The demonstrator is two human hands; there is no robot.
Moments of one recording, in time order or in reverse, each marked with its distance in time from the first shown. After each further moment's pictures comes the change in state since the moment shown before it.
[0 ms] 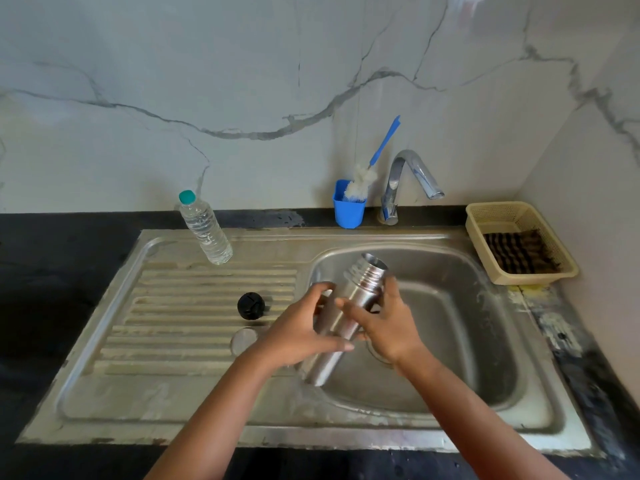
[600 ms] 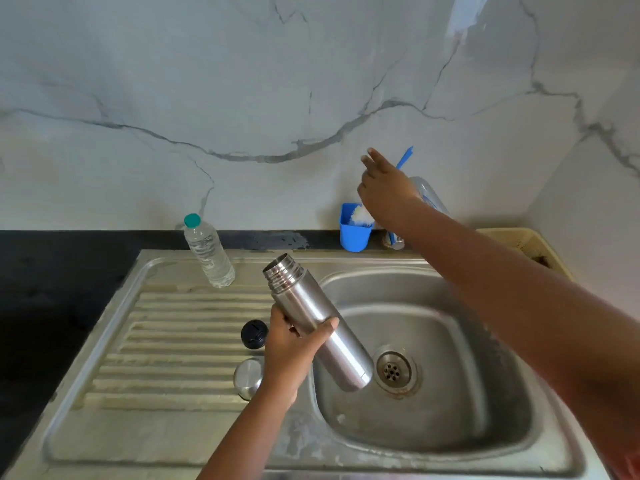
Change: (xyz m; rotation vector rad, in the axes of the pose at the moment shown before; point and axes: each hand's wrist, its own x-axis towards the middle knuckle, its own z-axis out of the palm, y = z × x) left_hand 0.011 -0.010 0.002 -0.694 0.580 -0.027; right_hand 0.174 -0.167 -0.019 -2.330 -0.019 -0.508
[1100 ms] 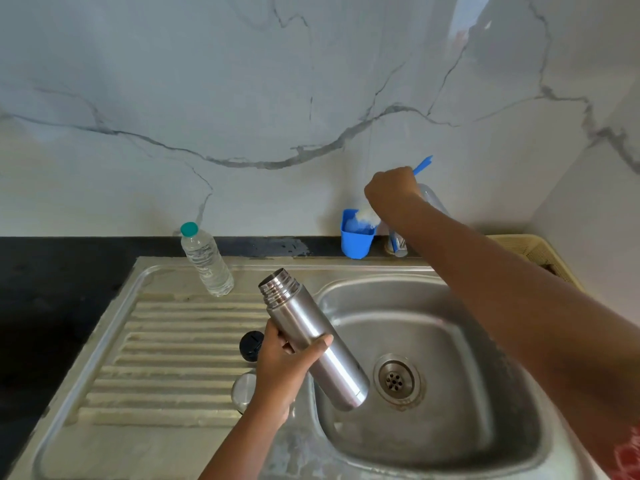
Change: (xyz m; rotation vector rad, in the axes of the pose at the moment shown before) left_hand 0.011 -0.011 -0.010 -0.001 -0.012 -0.044; right_hand 0.022 0.012 -0.008 0.362 -0.113 0.104
